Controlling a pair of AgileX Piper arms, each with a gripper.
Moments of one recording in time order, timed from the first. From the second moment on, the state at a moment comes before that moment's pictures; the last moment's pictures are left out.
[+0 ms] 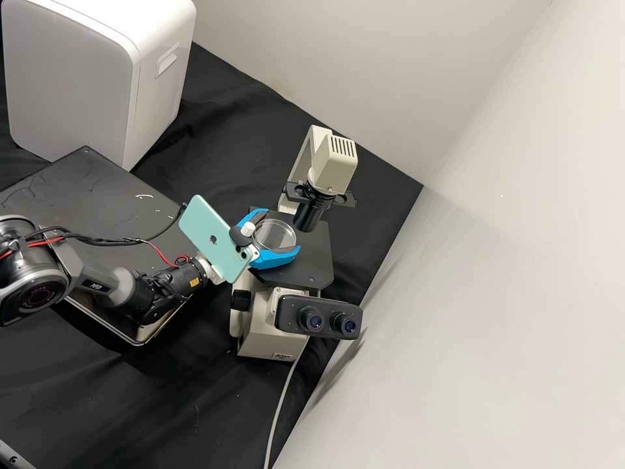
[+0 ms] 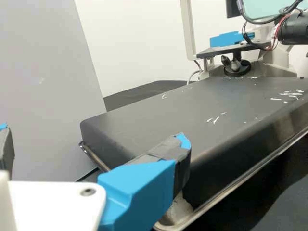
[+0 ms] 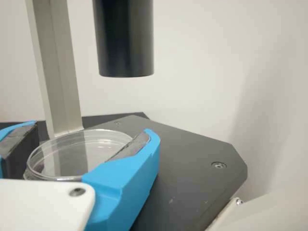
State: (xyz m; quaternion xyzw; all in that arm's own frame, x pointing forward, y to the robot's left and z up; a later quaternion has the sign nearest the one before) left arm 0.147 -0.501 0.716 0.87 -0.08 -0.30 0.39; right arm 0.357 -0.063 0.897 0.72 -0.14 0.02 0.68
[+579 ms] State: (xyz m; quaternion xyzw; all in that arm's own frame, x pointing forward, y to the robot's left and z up) left arm 0.147 -0.501 0.716 0.87 -0.08 -0.30 0.39; right arm 0.363 -0.075 0.890 0.70 -0.15 0.02 0.69
